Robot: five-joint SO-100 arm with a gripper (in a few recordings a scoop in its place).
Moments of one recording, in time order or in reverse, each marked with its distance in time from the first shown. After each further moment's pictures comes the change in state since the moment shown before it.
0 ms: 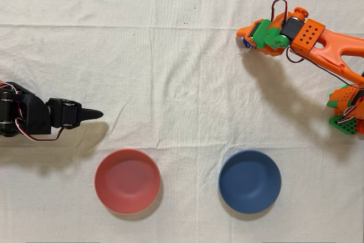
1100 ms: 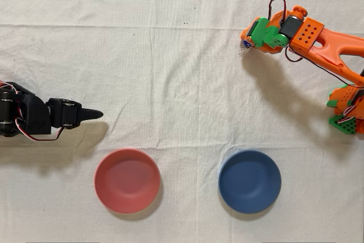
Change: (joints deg) arm 0.0 -1.0 -1.2 -1.1 -4.0
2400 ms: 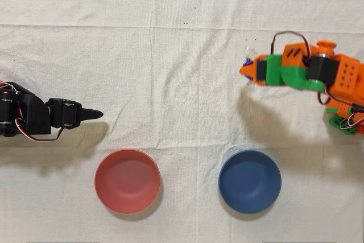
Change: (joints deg) arm -21.3 22.9 -6.3 17.6 -11.9
